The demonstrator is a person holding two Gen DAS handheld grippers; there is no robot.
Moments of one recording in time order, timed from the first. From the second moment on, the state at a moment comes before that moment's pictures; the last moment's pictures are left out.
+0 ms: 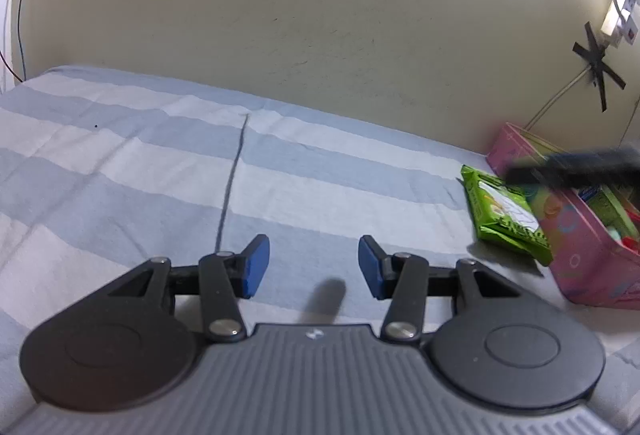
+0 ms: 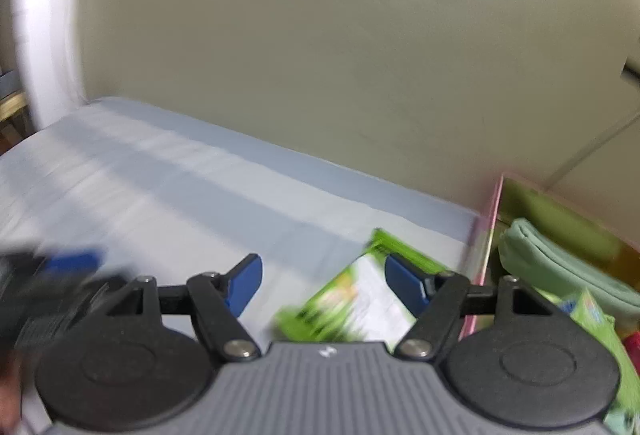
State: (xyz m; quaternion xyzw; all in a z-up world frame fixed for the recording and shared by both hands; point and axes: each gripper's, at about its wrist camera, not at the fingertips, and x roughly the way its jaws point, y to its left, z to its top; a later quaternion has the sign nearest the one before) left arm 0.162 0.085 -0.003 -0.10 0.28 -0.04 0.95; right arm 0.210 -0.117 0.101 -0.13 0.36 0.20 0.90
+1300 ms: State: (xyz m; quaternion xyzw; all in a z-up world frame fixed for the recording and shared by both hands) left arm 0.136 0.075 -0.003 -0.20 0.30 -0.21 0.91; right arm -0.011 -0.208 0.029 -0.04 0.33 0.31 0.89
